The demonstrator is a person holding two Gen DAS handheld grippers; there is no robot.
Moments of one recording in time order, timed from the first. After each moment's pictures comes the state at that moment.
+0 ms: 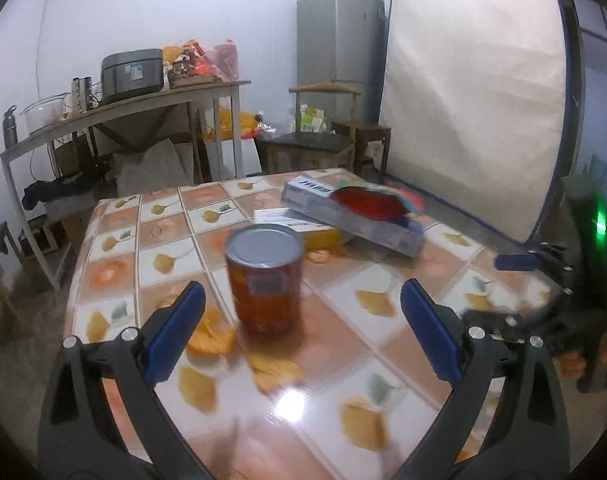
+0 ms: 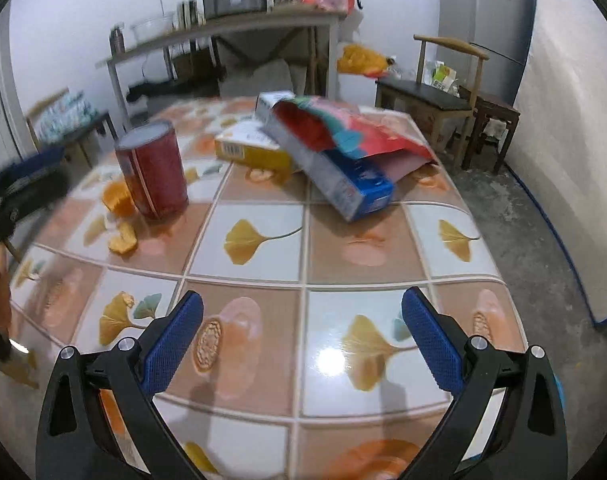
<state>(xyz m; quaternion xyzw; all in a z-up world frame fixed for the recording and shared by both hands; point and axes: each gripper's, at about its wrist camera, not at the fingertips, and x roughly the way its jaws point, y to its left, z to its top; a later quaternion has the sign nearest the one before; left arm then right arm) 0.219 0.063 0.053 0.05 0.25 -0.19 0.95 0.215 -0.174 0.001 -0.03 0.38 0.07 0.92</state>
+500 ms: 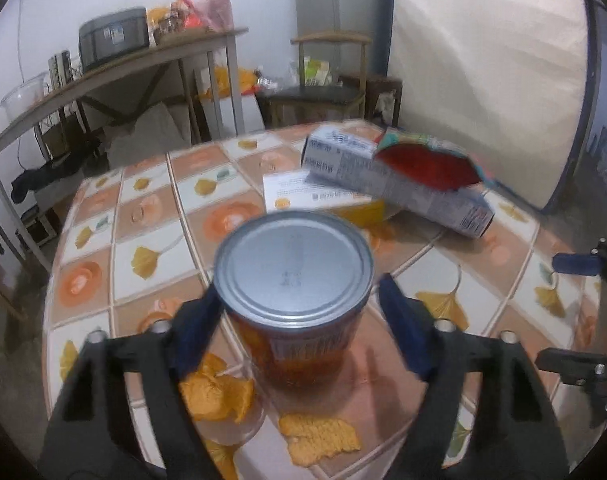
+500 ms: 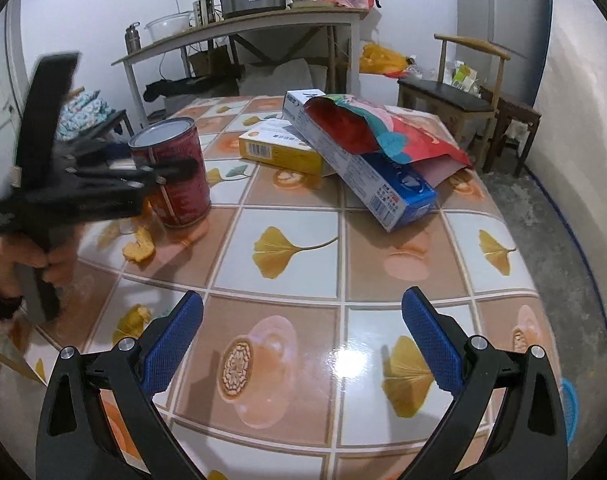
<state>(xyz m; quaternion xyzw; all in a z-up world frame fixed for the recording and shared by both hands) 0.304 0.048 0.007 0.09 0.33 -0.18 0.92 0.234 -0.166 -0.006 0.00 0.37 0.12 0.92</state>
